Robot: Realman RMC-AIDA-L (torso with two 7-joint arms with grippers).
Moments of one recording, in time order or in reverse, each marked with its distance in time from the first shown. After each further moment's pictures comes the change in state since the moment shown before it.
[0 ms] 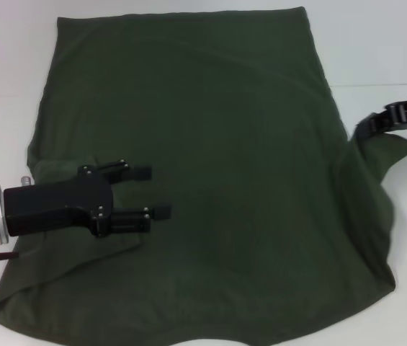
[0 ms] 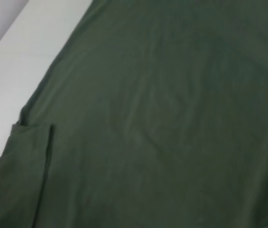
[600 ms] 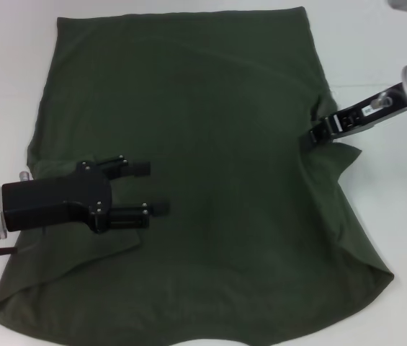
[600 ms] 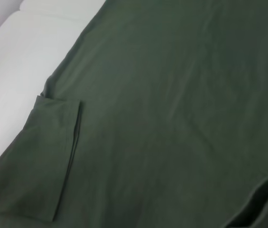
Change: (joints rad) left arm -0.009 0.007 -0.003 0.002 -0.001 0.003 -0.003; right arm 0.123 0.053 -0.121 0.107 -0.004 0.086 0.011
